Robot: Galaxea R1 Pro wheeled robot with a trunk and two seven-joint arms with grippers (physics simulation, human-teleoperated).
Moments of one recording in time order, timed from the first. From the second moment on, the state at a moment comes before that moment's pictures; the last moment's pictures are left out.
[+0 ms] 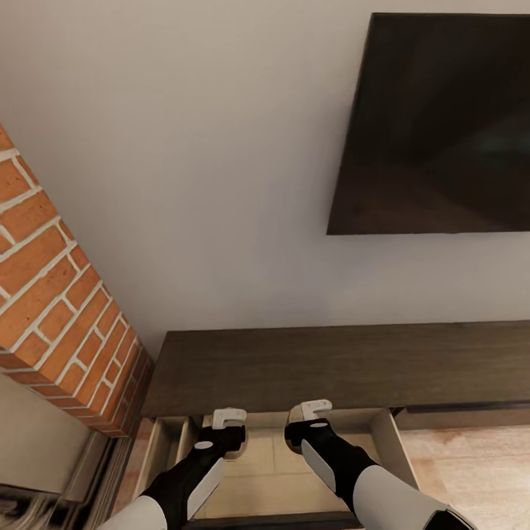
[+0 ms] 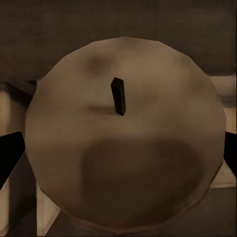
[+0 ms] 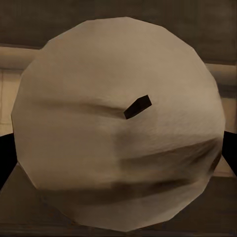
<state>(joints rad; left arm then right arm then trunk) -0.57 -0.11 -0.53 -0.48 0.49 0.11 0.29 -0.69 0.13 0.62 -0.37 -0.52 0.26 -0.31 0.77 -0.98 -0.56</state>
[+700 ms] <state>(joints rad) -0.57 -0.12 -0.53 -0.51 0.50 0.14 0.29 -0.69 0.13 0.62 -0.36 -0.57 0.27 -0.31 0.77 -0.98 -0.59</state>
